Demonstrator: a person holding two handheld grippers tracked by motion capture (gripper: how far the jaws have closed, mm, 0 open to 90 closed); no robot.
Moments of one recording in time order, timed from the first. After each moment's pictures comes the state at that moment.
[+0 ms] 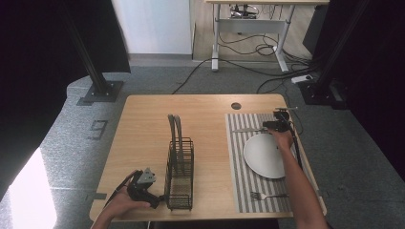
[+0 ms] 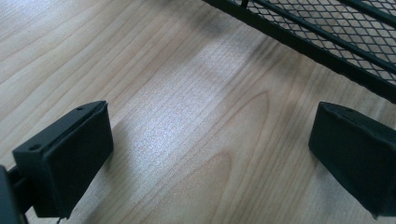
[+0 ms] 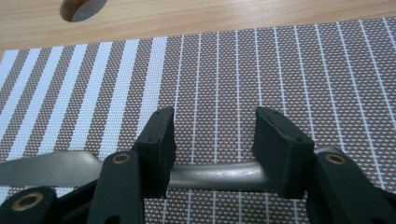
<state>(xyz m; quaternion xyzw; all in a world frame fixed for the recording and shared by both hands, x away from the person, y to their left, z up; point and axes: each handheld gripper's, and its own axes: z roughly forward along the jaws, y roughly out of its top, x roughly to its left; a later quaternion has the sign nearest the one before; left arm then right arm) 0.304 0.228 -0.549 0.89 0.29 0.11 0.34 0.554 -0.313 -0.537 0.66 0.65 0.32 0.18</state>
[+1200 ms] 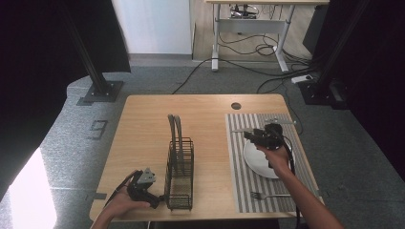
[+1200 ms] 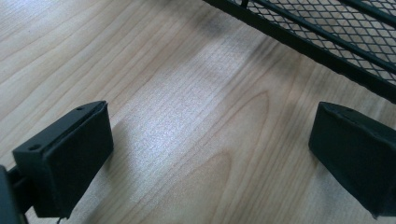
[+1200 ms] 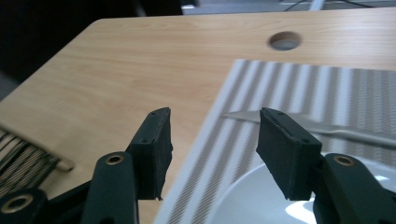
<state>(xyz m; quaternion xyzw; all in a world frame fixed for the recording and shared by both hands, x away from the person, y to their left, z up) 0.303 0.228 -0.549 0.89 0.30 0.11 0.34 0.419 -0.234 -0.457 0.50 0.71 0.47 0.14</state>
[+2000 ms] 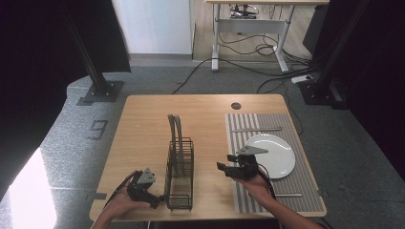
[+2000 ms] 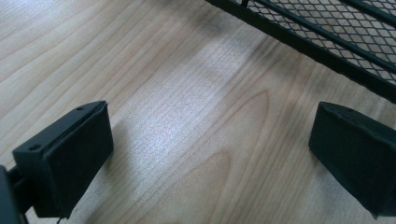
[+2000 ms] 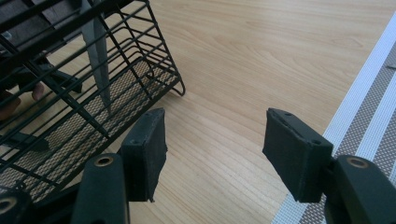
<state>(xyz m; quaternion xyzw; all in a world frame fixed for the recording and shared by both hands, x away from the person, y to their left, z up) 0.303 0.228 -0.549 0.89 0.30 0.11 0.34 0.344 -0.155 -0.494 0.41 0.77 0.48 0.10</state>
